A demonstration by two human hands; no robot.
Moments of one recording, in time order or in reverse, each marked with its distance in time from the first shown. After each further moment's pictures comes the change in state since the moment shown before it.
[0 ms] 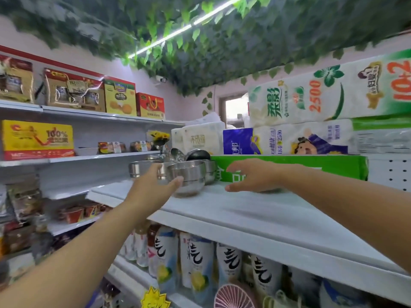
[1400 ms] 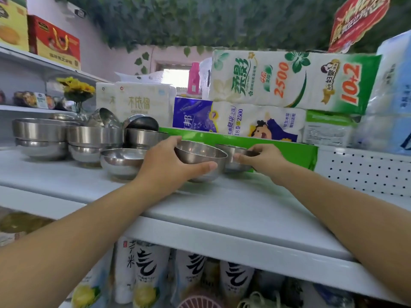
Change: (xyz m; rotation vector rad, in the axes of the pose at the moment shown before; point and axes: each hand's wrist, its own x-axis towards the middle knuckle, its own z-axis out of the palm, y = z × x) left_hand 0.066 0.027 0.120 -0.463 -0.172 0.363; right_hand 0.022 0.102 0.040 0.520 0.581 0.629
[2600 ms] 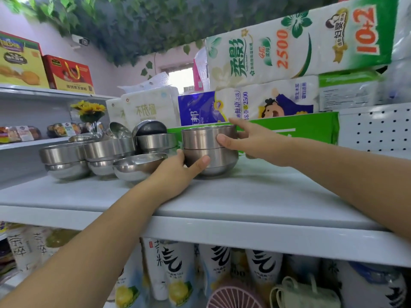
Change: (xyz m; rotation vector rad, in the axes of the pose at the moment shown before) left_hand 0.016 -0.030 0.005 0.269 -0.265 -0.134; right_hand -0.033 -0.036 0.016 0.157 -0.387 -0.174
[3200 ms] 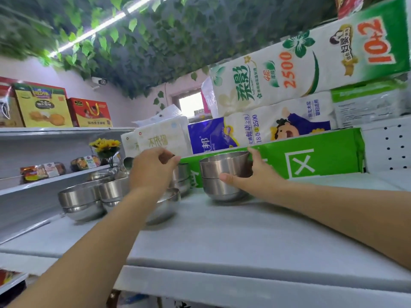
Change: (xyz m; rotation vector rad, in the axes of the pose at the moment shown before) left_hand 0.049 -0.001 -0.062 0.093 0.554 0.049; right_hand 0.027 0.022 0.032 -0.024 0.267 -0.007
